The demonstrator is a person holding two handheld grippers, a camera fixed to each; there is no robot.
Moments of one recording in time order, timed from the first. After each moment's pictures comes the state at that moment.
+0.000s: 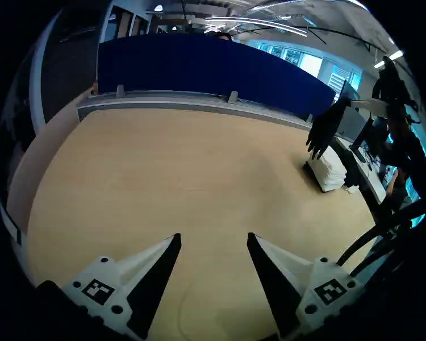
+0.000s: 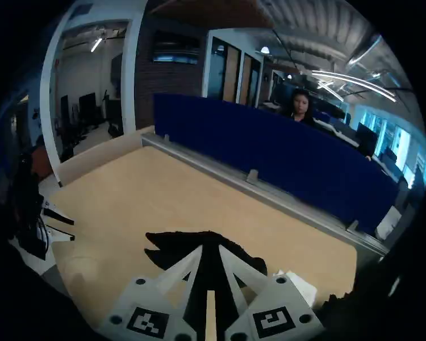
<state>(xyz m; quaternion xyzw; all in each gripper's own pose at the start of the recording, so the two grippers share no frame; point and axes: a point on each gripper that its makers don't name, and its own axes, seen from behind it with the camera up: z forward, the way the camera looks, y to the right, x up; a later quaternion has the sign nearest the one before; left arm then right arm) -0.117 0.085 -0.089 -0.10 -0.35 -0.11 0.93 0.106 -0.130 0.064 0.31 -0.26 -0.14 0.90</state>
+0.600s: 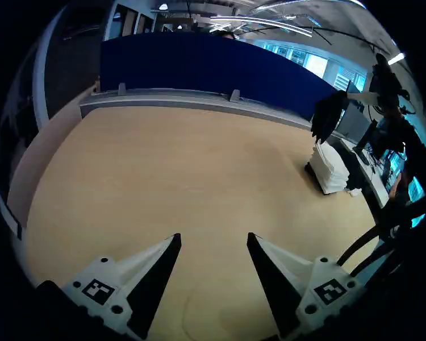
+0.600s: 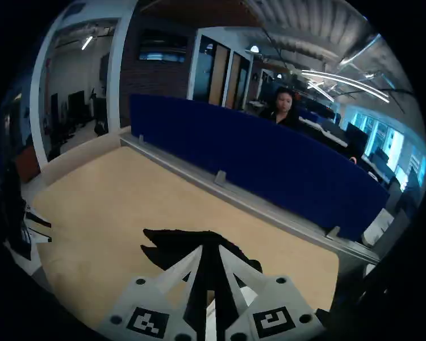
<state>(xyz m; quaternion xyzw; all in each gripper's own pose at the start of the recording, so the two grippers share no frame) -0.117 0.102 -0.087 -0.08 -0.35 -0.11 0.93 0.119 -0.057 0.145 0.27 -0.26 -0.15 0.91</state>
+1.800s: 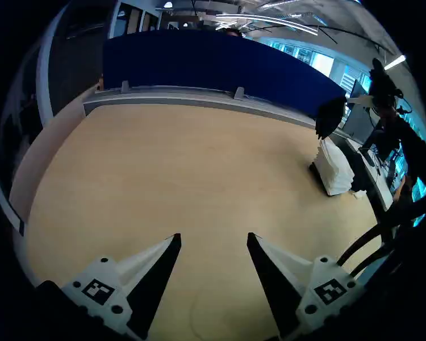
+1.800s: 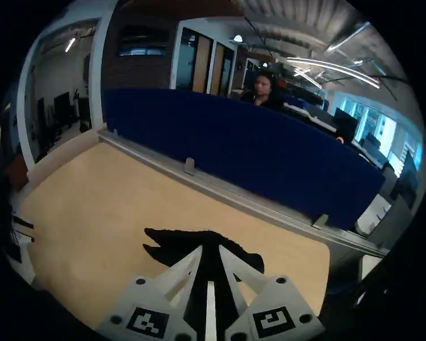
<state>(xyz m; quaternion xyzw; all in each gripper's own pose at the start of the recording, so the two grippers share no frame) -0.117 0.113 -0.083 -0.06 -0.36 -0.11 0.92 0.089 0.014 0.206 0.23 -0.29 -0.14 0.92</state>
